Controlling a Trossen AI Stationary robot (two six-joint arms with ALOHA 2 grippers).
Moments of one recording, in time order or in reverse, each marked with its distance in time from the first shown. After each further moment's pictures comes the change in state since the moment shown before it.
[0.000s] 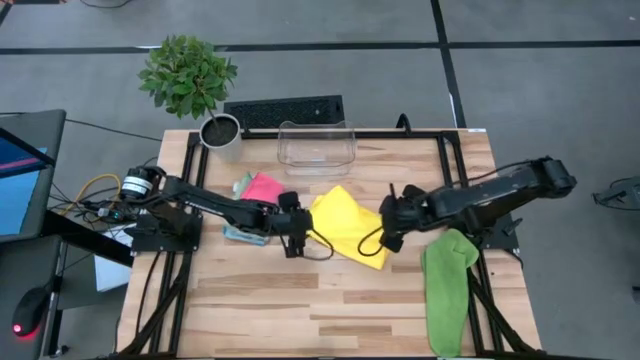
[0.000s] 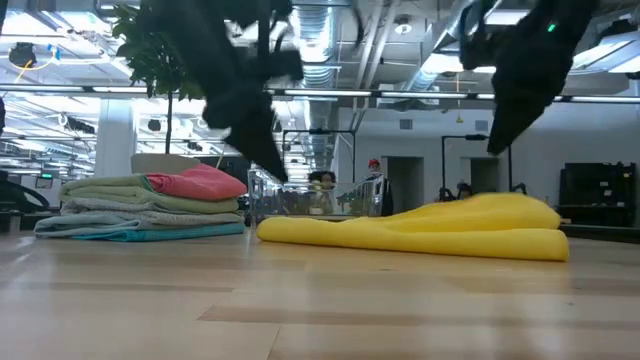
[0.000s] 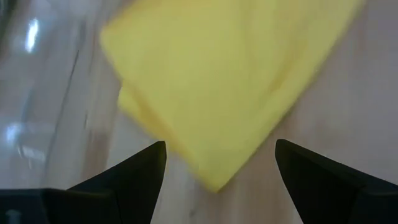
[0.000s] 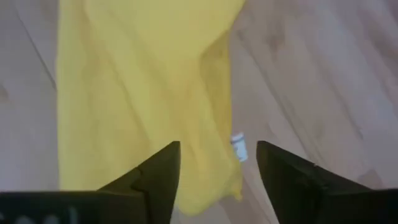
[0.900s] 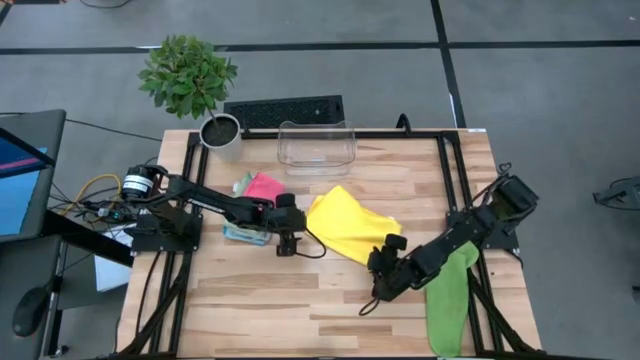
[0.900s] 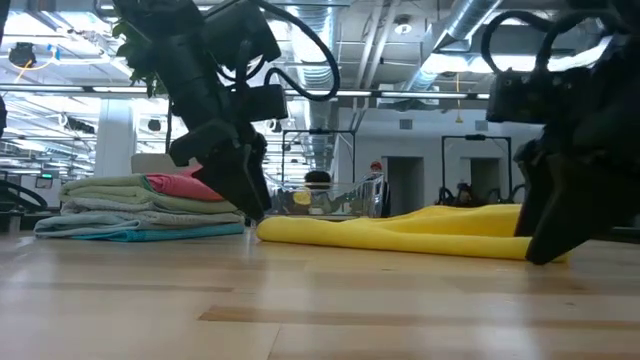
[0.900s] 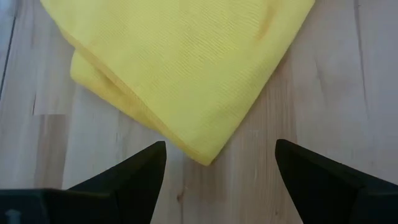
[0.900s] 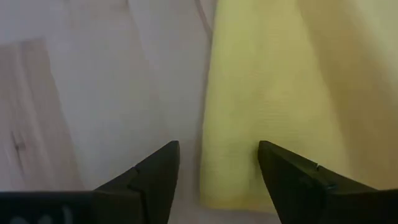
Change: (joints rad) left arm 0.056 0.002 -0.145 0.121 0.154 0.107; right arm 0.380 0.423 -0.077 0.483 0.082 0.180
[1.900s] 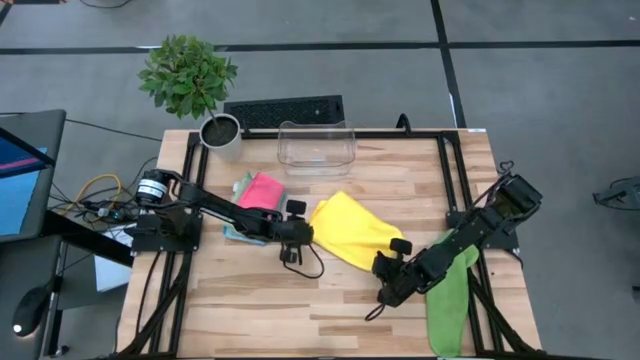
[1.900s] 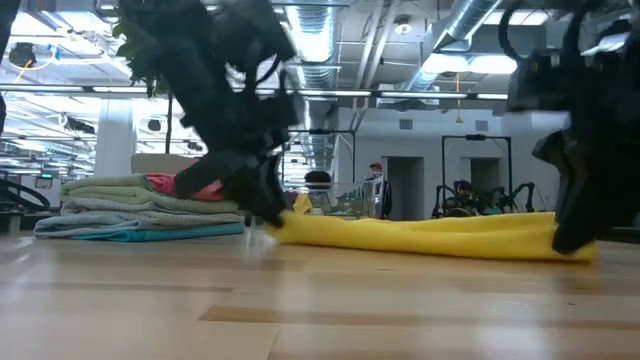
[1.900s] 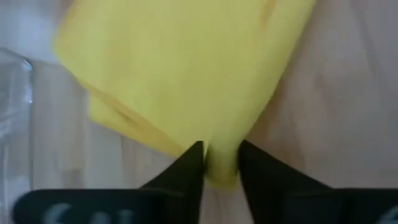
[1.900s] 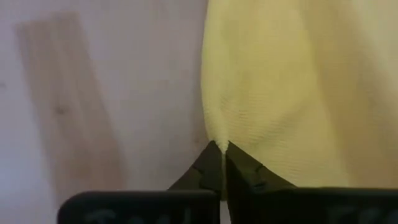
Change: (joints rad) left arm -0.084 0.118 0.066 0.043 -0.141 0.200; right arm 0.051 -0.032 0.015 -0.060 -0.046 0.062
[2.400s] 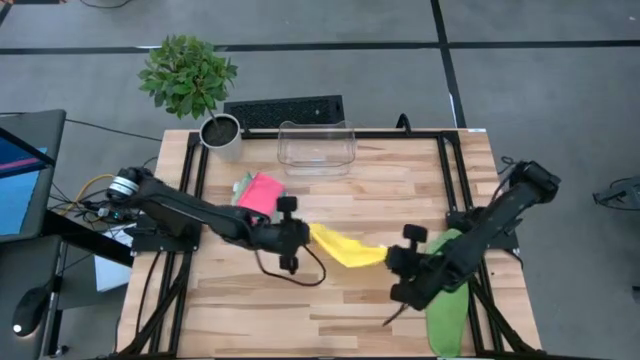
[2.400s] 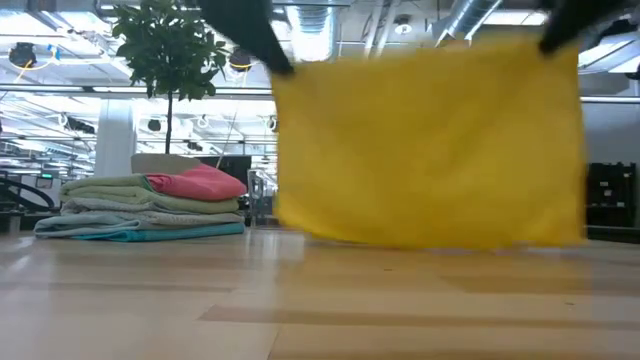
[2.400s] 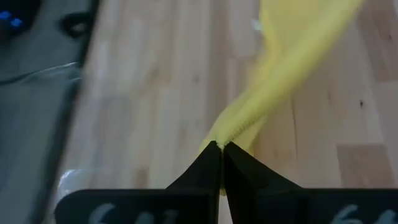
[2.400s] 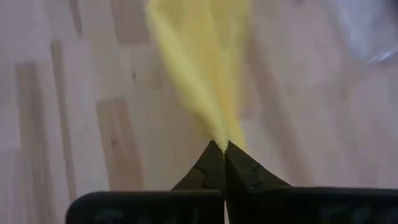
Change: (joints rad) left arm -0.164 -0.212 0.310 -0.431 -0.177 -0.263; right arm 0.077 -0.207 0.360 -0.566 0.179 -0.018
